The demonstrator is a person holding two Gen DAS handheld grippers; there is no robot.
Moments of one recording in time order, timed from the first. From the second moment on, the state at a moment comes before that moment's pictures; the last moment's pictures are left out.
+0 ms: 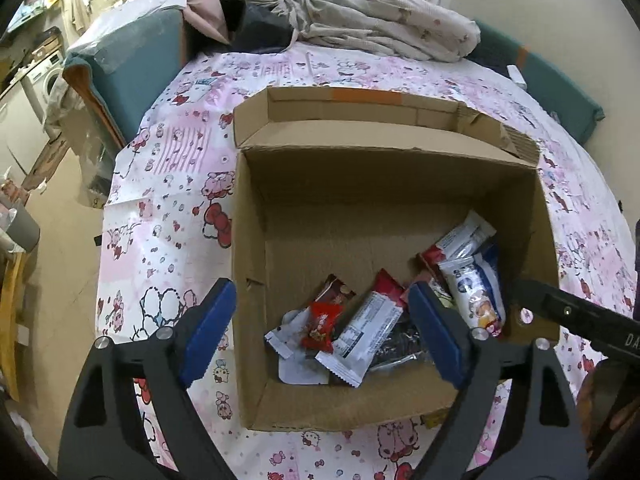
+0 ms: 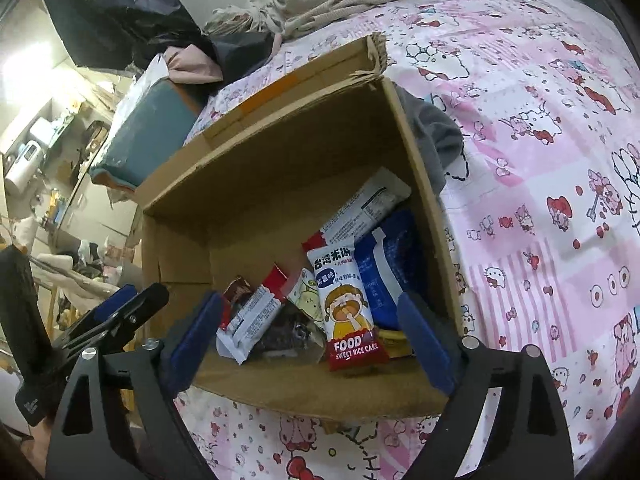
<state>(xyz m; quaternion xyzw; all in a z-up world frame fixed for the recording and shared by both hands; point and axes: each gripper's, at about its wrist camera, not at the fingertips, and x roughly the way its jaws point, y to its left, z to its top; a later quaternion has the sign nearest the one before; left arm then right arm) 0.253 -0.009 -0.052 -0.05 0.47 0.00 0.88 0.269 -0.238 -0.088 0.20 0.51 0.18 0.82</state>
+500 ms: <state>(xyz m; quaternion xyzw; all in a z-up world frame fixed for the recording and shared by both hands) 0.228 -0.002 -0.037 -0.06 0.46 -0.01 0.88 0.236 -0.257 -0.067 0.21 0.49 0.16 0.83</state>
